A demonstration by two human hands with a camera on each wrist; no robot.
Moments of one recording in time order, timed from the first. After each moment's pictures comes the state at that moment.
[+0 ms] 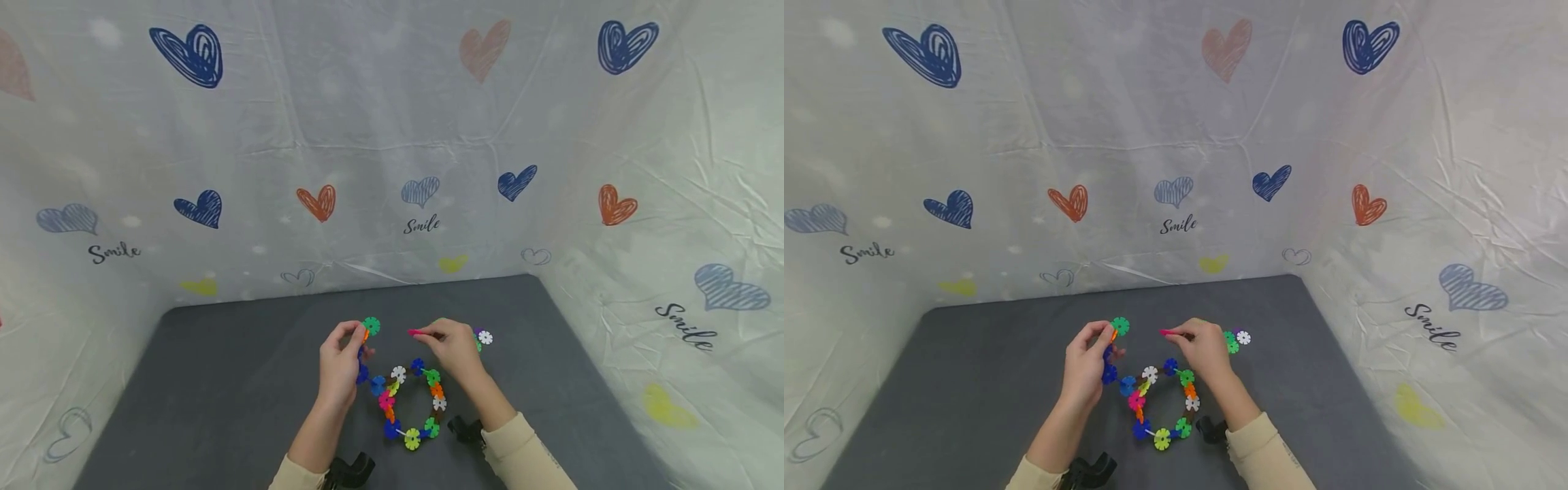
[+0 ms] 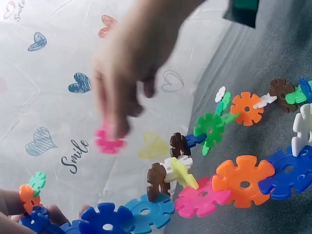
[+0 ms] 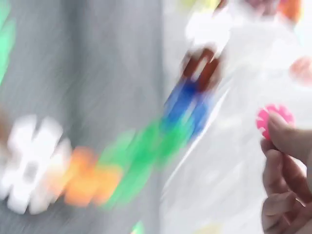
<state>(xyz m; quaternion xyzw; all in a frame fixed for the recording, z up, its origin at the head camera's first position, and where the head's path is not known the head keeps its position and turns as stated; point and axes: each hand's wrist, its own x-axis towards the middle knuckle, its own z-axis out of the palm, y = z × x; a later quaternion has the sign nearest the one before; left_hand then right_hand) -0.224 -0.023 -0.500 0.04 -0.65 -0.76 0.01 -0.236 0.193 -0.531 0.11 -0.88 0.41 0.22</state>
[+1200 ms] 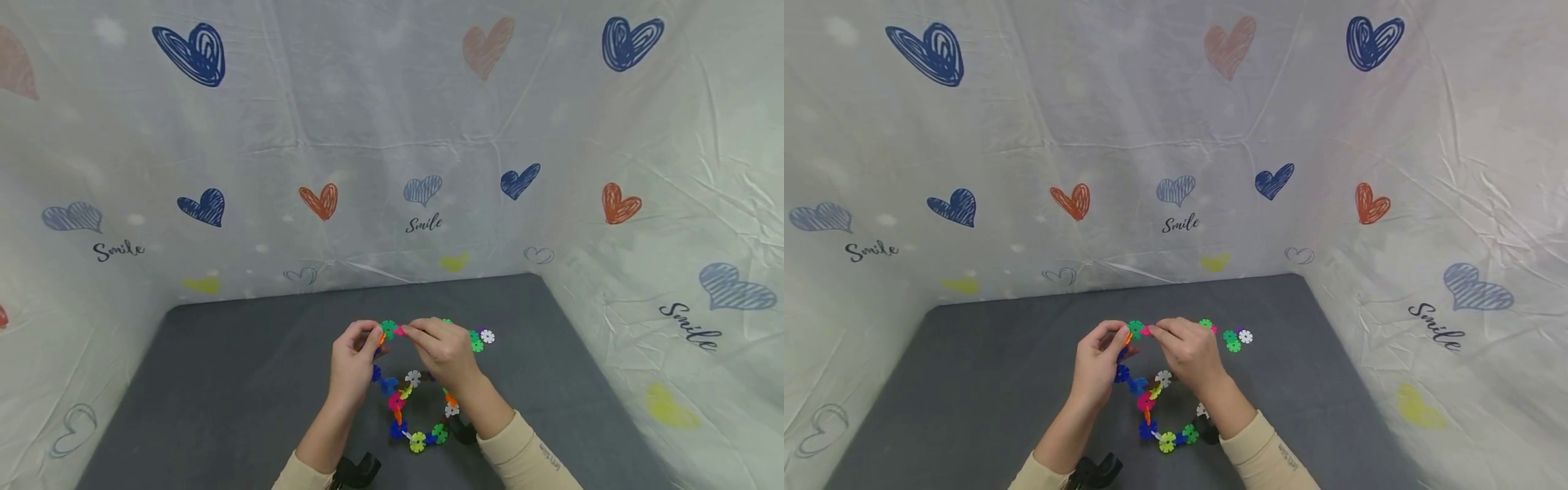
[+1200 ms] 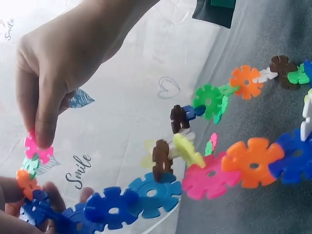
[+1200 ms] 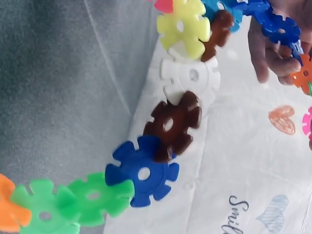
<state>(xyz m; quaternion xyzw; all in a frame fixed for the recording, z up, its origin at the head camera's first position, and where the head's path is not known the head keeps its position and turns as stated) -0.213 -0.015 -0.492 -0.06 -0.69 -0.72 0.03 -0.226 0.174 -0.494 0.36 -0.77 0.22 0.48</state>
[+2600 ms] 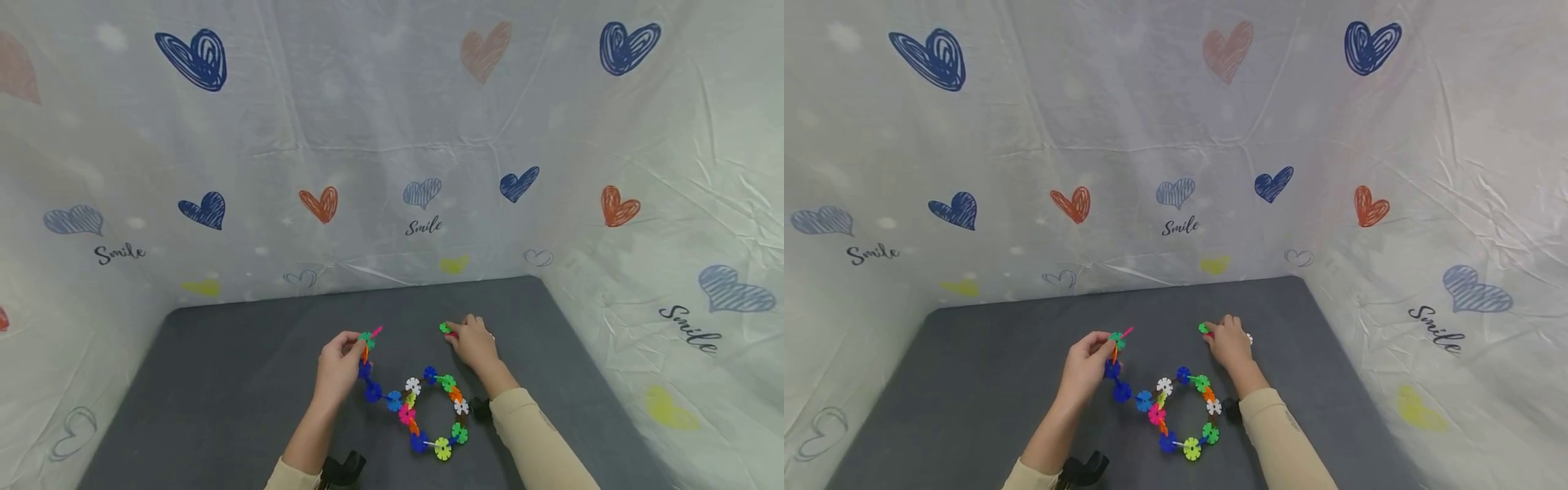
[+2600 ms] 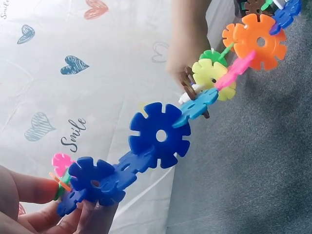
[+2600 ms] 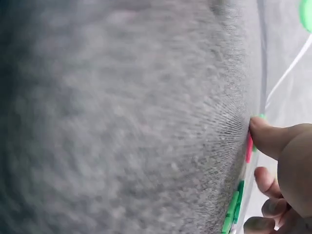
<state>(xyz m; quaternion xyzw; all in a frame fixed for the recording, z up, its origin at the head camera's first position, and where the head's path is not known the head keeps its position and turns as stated) -0.222 -0.040 -0.503 0.03 -0.79 -0.61 -0.02 -0.285 0.252 -0.599 0.01 -0.99 0.14 0.06</state>
